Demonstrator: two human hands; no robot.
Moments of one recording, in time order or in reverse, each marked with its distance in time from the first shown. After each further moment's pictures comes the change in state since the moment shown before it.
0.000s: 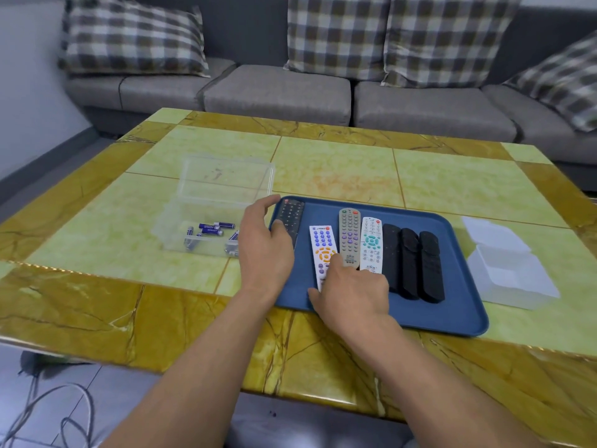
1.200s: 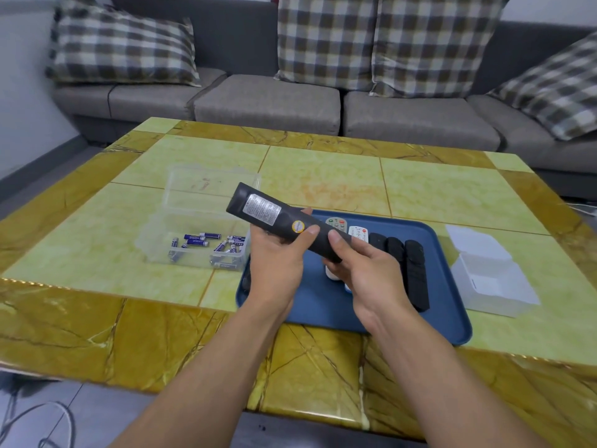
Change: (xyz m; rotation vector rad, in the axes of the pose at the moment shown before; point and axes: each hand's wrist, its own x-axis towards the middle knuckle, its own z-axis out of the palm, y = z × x) left_hand -0.016 0.024 0.031 -0.702 -0.177 -0.239; right_hand 0.011 0.035 -0.032 1.995 0.037 0.335
